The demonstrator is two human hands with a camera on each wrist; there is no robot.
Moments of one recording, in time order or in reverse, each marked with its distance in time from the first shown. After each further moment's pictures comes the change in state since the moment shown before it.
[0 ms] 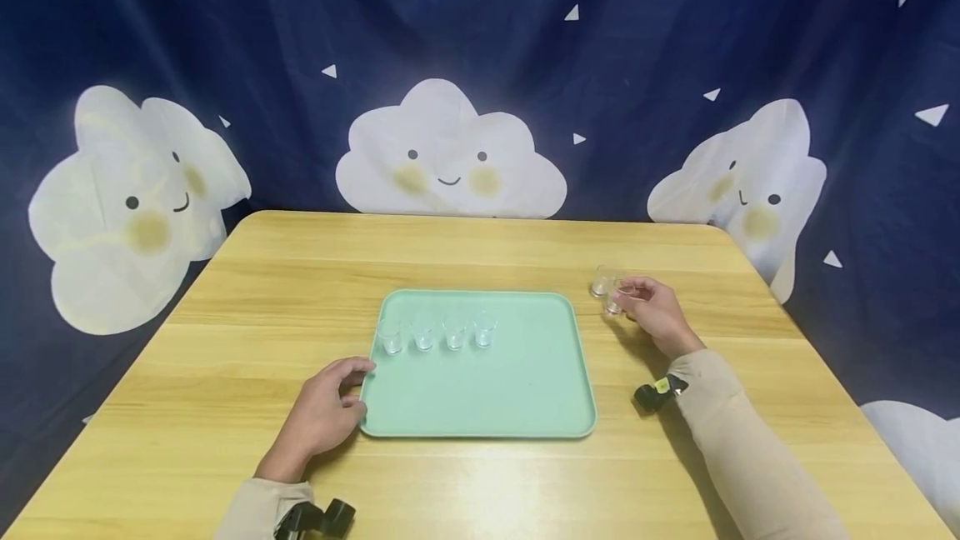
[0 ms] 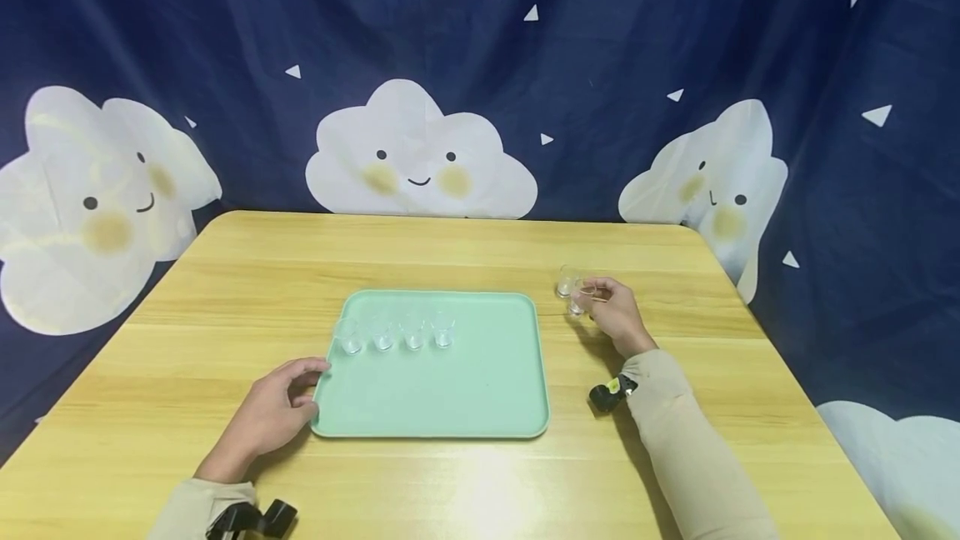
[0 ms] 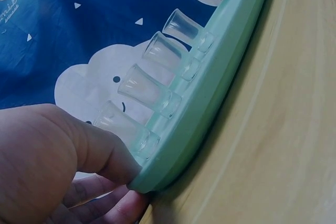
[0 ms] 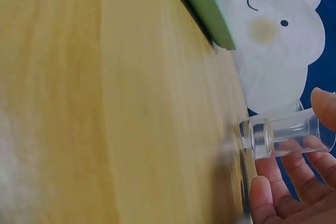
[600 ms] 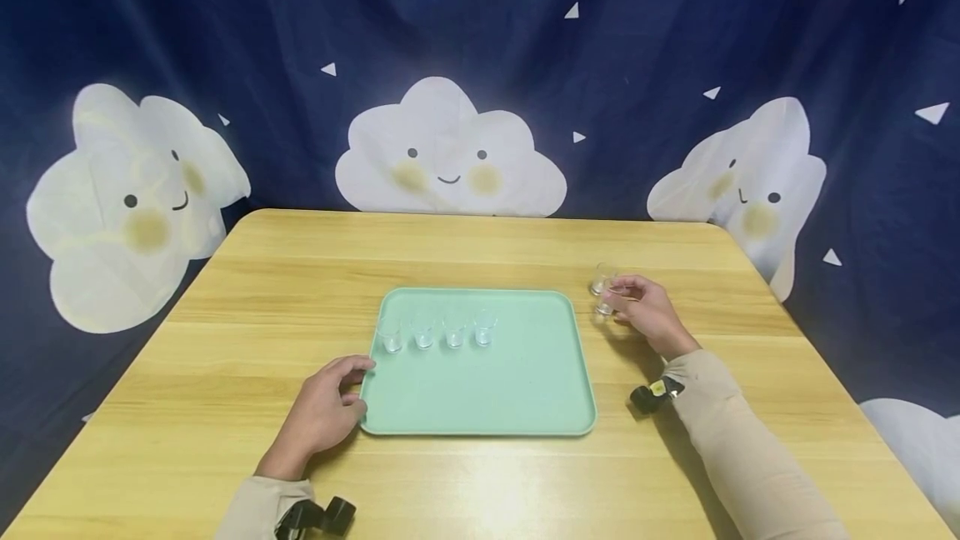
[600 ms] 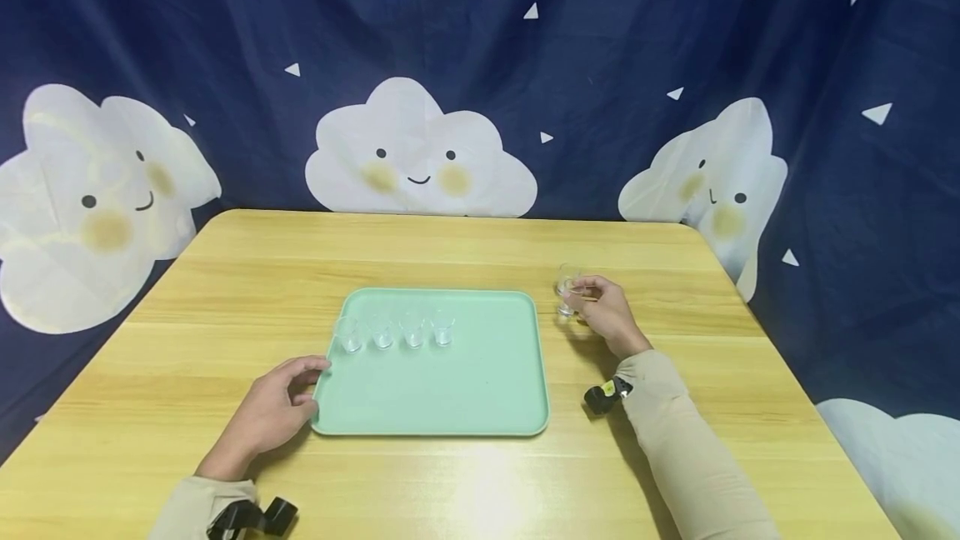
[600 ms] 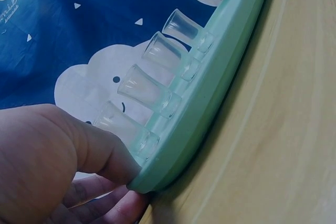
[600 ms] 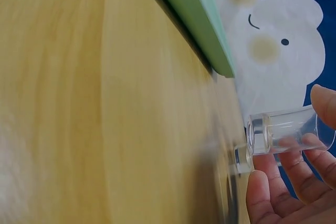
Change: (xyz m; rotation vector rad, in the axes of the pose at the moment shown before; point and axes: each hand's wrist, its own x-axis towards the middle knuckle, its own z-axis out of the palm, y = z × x) left_hand 0.001 -0.001 0.000 -0.017 -0.014 -0.015; right_hand -0.009 -0.015 0.009 0.017 -0.038 -0.011
